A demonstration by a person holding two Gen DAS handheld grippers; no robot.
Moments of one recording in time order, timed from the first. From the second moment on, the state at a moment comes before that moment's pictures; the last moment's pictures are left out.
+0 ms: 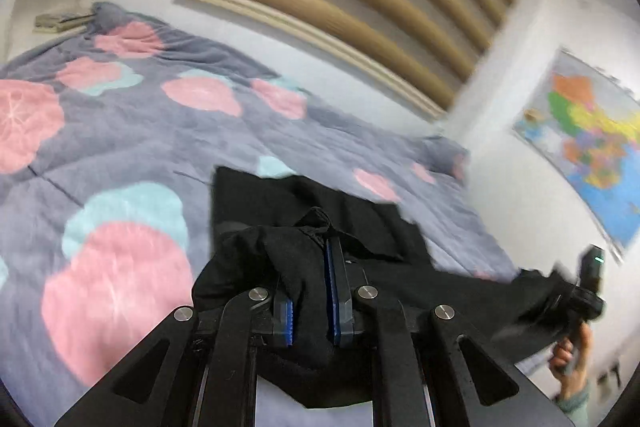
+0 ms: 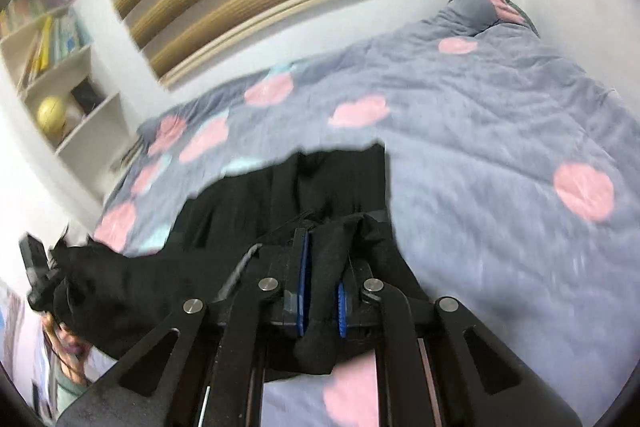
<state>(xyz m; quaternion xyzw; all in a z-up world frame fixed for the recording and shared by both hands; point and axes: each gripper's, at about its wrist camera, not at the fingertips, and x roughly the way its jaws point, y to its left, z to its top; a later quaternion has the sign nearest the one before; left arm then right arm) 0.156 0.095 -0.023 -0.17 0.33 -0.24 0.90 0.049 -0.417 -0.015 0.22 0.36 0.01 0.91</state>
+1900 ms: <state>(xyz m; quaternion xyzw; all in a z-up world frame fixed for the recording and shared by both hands) 0.346 0.049 -0.122 -0.06 0.47 -0.25 0.84 0.272 -0.407 -0.143 0.03 0.44 0.03 0.89</state>
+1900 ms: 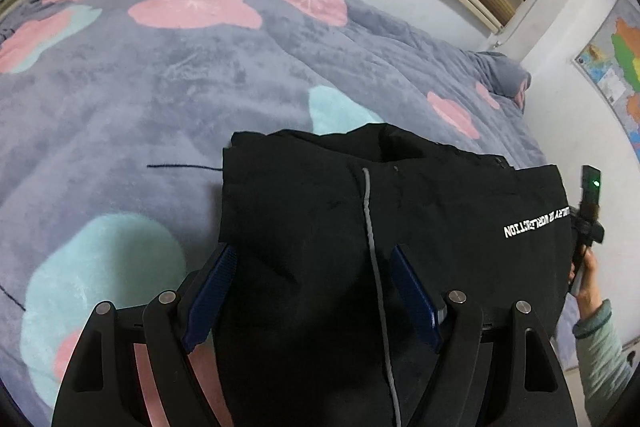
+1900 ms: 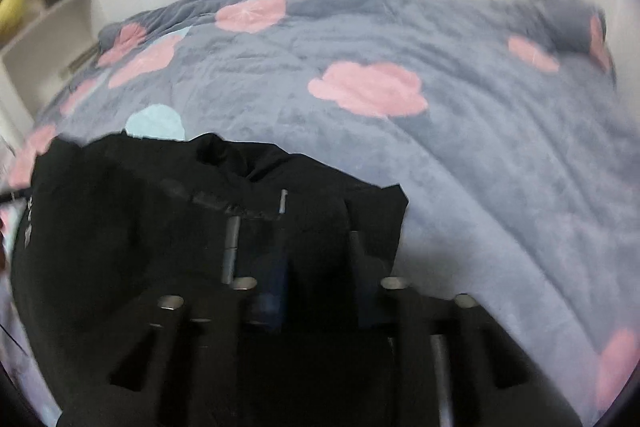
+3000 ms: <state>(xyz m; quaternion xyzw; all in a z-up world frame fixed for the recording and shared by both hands) 0.465 -0.005 -0.157 0.01 0.51 -0.06 0.86 0.385 -0.427 -0.200 0.02 0.54 -0.12 0.83</state>
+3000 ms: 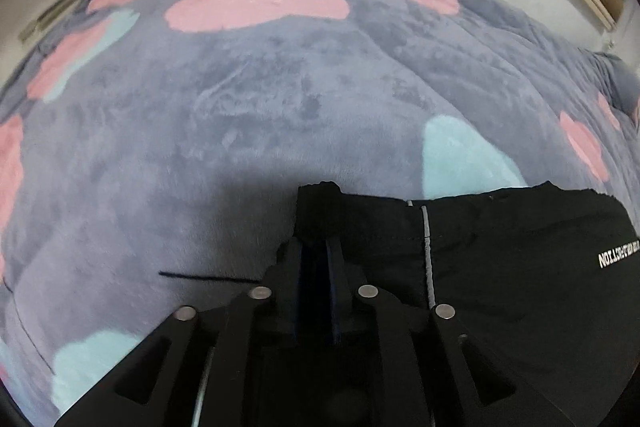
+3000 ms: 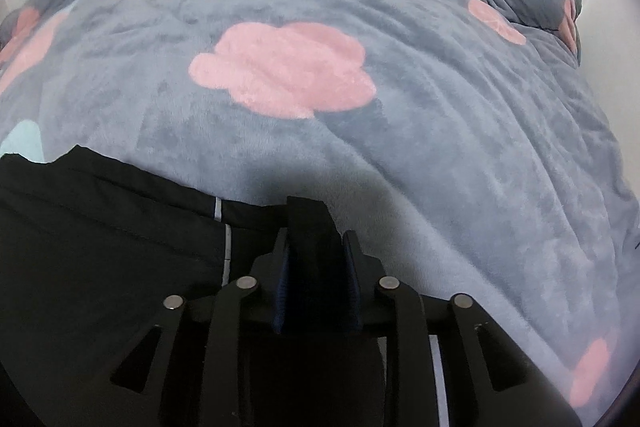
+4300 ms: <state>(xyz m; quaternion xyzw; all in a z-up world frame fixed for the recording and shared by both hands) 0.295 -0.105 -0.073 0.03 0.43 -0.19 0.88 0.293 -0.277 -0.110 0.05 0.47 0.00 0.88</state>
